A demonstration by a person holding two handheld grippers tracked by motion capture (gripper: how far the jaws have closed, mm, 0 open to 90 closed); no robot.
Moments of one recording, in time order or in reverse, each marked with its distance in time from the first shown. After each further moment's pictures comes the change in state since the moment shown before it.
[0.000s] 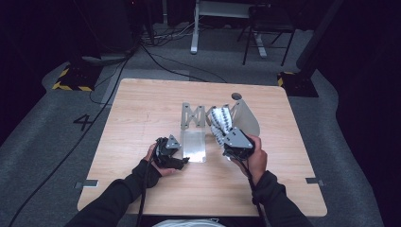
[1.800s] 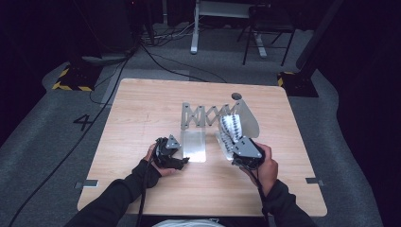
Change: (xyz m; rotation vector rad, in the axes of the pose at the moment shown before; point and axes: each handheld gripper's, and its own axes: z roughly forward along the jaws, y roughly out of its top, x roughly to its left) left arm -0.001 0.000 0.000 -0.001 -0.001 -0.008; right arm -0.001 -0.022 -0.030 0.065 -0.014 -0.016
